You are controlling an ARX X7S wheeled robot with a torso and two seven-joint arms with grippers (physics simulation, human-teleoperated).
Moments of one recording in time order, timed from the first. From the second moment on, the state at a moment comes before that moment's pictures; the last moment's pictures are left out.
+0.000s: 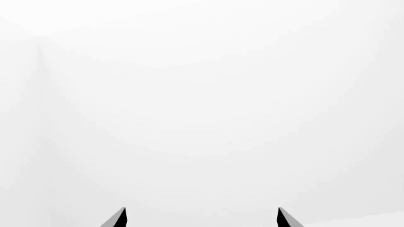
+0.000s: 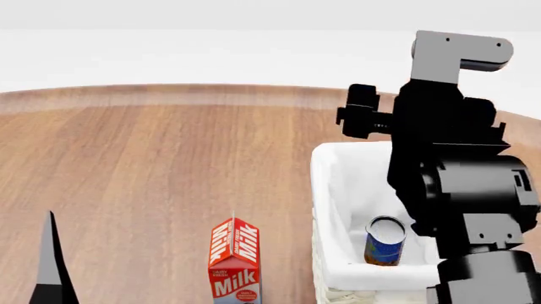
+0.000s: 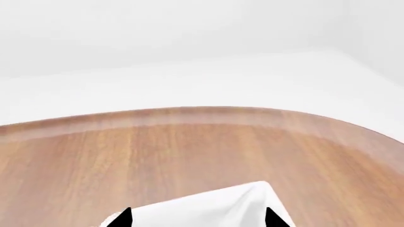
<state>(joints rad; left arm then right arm) 0.04 -0.42 0.29 0.81 -0.04 -0.28 -0.48 1.26 0.25 -0.37 0.76 0.61 0.73 0.34</state>
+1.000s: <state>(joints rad) 0.04 -0.43 0.29 0.84 -0.04 -0.30 -0.49 0.82 0.55 -0.10 -0.46 1.79 1.44 1.13</state>
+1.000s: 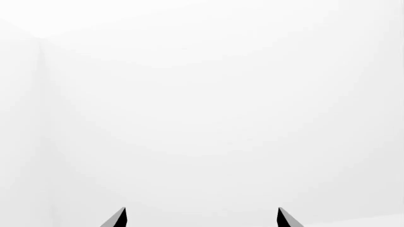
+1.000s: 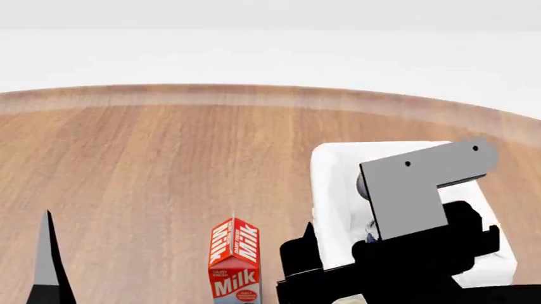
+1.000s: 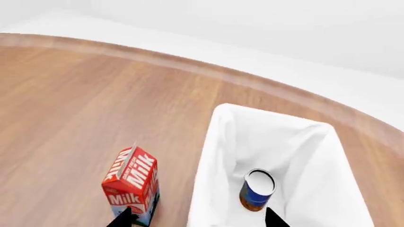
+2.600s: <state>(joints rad) 0.03 -0.45 0.30 0.84 -0.04 -0.30 -0.50 0.22 0.73 -0.36 -0.81 1.96 1.29 1.35</state>
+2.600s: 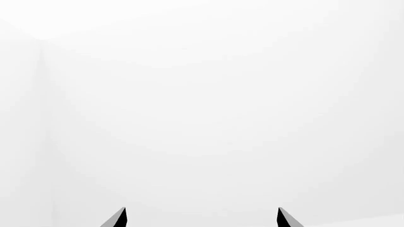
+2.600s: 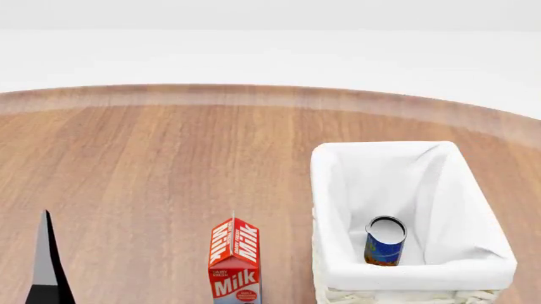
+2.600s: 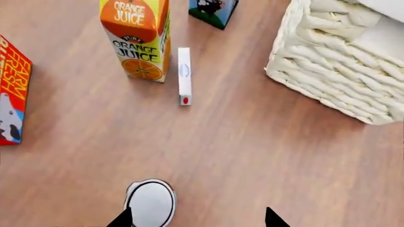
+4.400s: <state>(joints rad) 0.06 -0.46 0.30 0.82 -0.06 -0.26 -0.53 0.09 0.60 -0.87 -0.58 0.84 1.09 0.63</state>
